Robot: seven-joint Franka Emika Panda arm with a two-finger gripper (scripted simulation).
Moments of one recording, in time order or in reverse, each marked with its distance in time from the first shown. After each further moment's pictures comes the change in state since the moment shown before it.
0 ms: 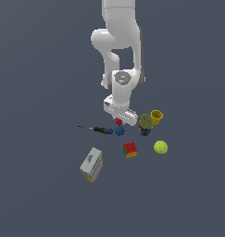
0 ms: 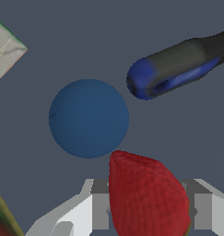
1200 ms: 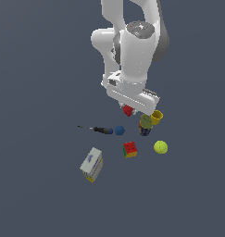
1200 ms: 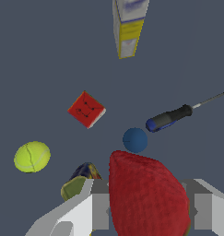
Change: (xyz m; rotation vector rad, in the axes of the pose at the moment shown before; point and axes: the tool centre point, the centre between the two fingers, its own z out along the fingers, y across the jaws) arm 0.048 -0.068 -0.181 0.001 0.000 0.000
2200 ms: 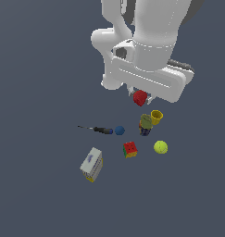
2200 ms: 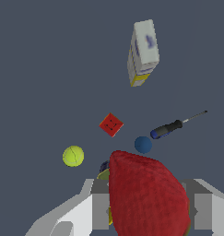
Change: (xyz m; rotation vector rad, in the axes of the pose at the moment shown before) arm 0.038 -0.051 -0.122 0.000 0.000 0.000
